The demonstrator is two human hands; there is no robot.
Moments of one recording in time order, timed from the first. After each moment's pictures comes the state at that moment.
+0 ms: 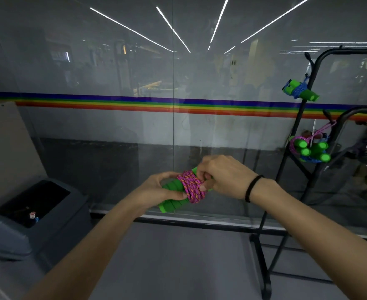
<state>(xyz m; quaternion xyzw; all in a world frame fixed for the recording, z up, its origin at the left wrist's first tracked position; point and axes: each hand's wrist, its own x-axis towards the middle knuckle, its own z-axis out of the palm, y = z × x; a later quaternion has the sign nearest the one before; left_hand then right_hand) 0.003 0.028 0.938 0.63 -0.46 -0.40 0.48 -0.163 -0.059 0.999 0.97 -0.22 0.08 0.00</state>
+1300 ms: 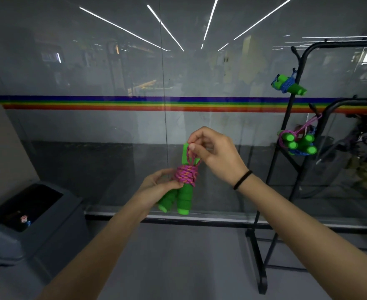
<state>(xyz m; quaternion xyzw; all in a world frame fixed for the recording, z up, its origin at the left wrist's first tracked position) -0.031 0.006 0.923 0.61 -0.37 -0.39 0.58 -0.175 -0.081 0.992 0.84 -0.17 0.43 -0.30</state>
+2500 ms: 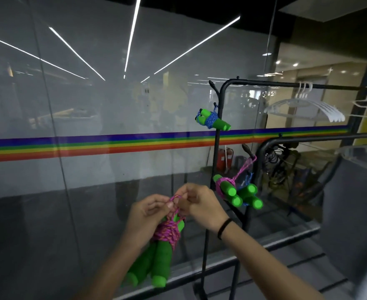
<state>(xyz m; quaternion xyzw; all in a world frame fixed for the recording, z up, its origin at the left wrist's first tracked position) -0.086 -0.321 0.919 0.45 -0.53 -0.36 0.62 -0.227 -0.359 0.942 0.75 -0.39 0.42 -0.33</state>
